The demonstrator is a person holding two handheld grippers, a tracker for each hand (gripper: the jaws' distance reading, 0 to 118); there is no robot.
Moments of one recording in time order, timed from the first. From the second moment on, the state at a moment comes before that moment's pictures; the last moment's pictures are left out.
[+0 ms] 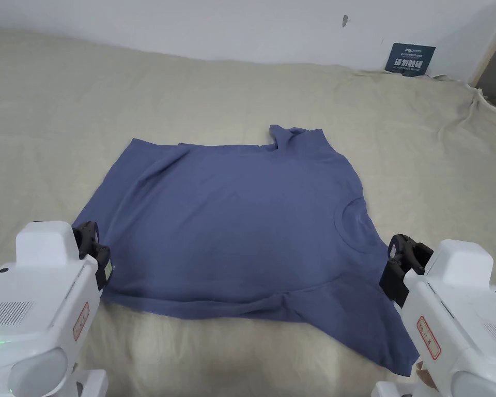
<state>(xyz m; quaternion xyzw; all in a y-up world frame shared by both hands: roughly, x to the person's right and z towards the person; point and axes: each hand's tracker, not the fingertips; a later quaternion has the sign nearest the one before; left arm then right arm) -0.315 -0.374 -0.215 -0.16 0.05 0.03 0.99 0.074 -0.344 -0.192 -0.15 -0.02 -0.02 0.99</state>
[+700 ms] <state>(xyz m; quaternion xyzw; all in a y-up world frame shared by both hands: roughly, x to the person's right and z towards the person) -0.398 -0.349 -0.264 -0.38 0.06 0.10 0.92 0.076 -0.345 -0.196 -0.16 -0.03 -0.02 0.99</state>
